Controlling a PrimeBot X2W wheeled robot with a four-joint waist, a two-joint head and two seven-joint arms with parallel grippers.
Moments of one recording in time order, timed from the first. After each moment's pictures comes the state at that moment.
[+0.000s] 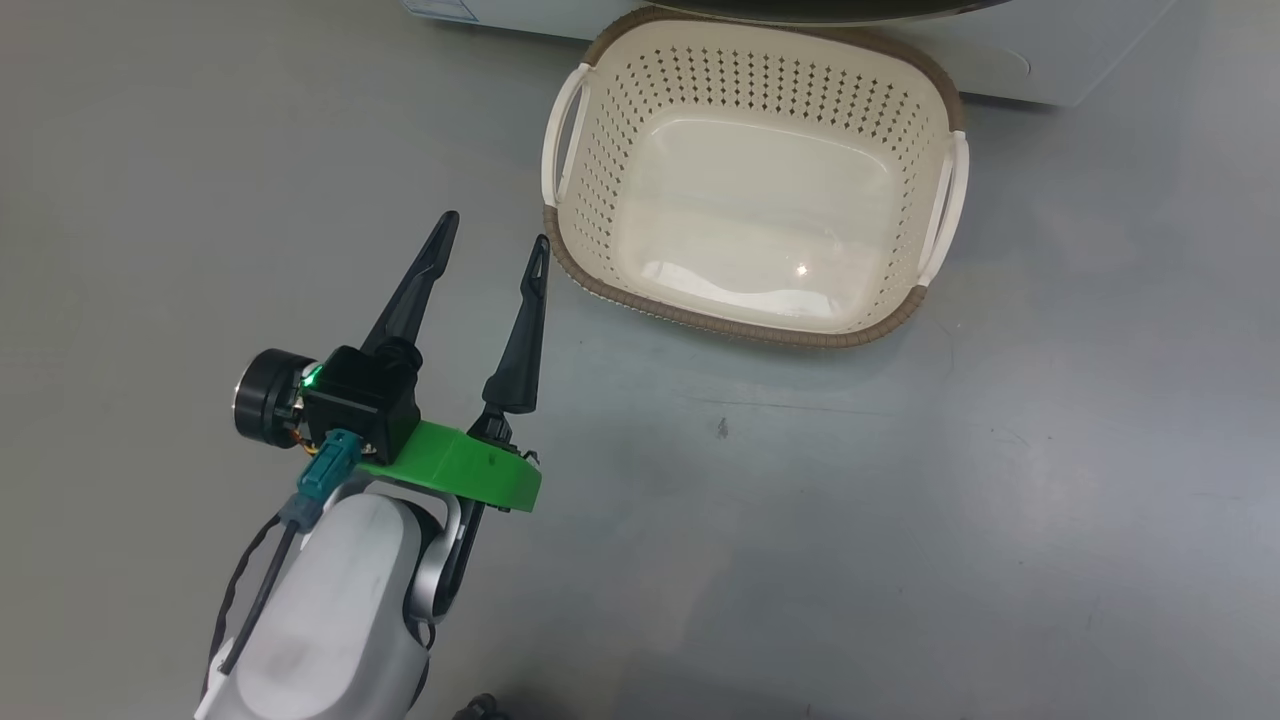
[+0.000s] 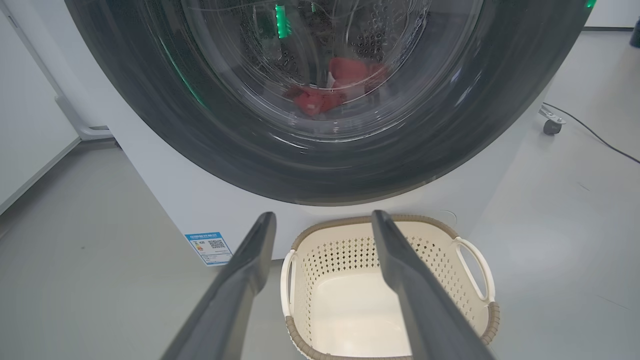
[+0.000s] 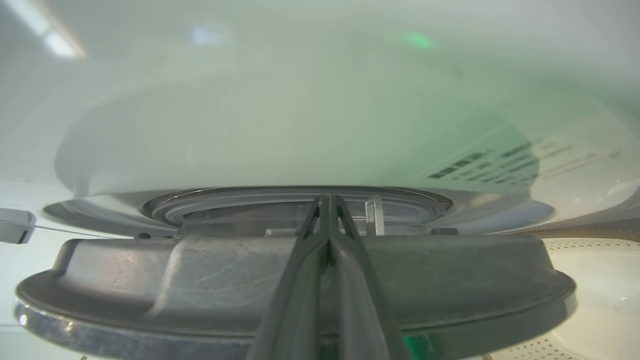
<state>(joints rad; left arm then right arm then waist) -0.43 0.03 -0.41 0.19 -0.34 0.03 -0.25 -1.16 -0.29 0.00 0.50 1.45 -0.05 0.66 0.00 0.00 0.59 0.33</state>
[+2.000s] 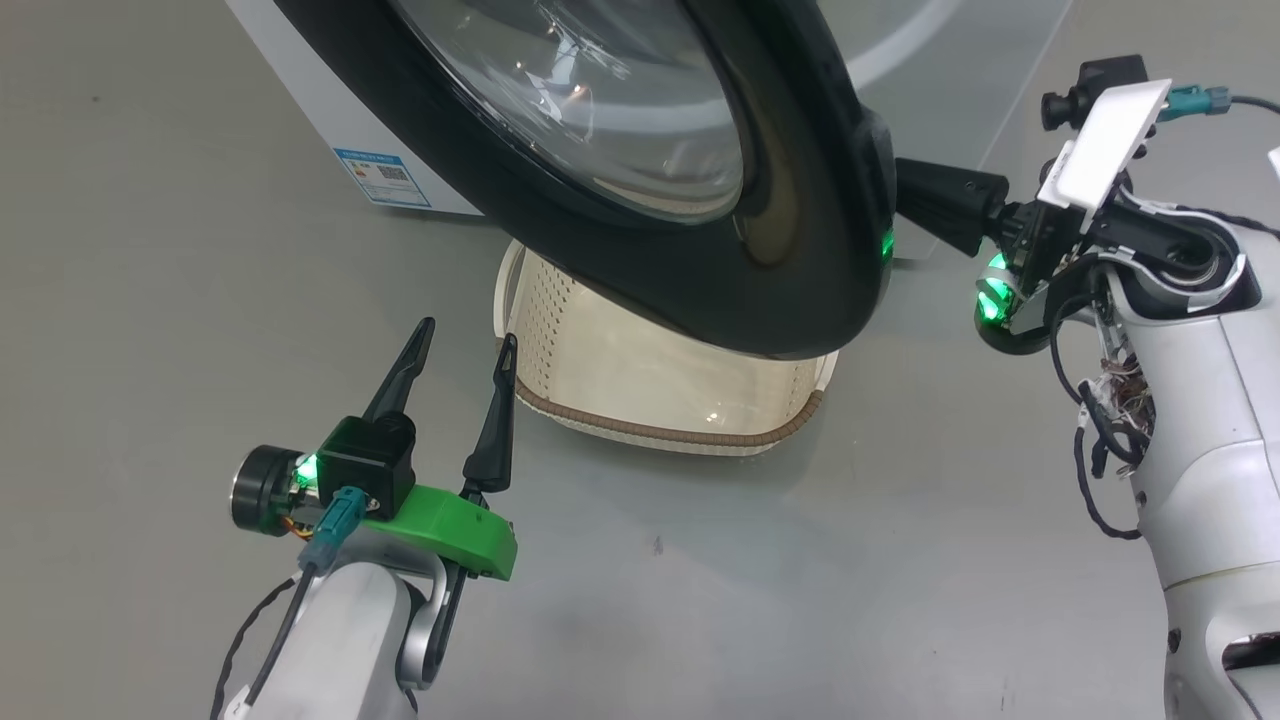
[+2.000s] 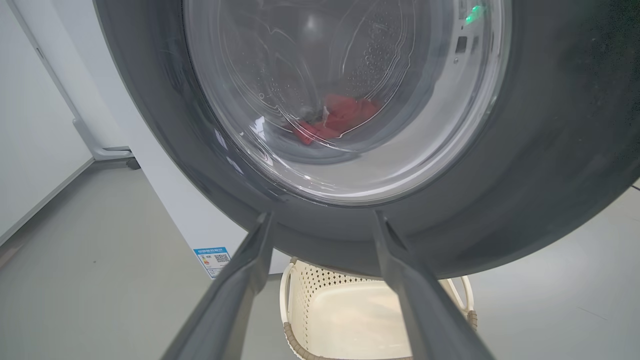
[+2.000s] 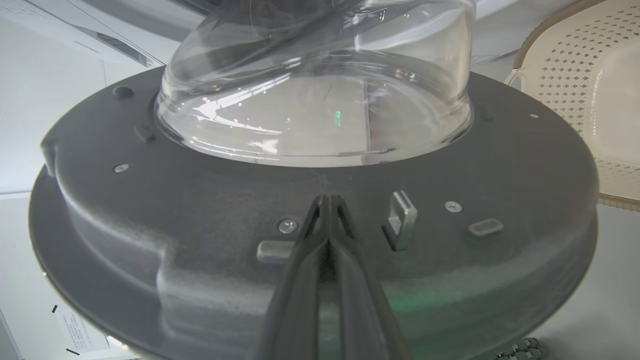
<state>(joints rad) -0.34 0.03 -0.38 0.30 -0.32 0.06 -0.25 -0.81 -0.14 0.12 0.59 1.61 0.11 0.98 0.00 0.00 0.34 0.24</state>
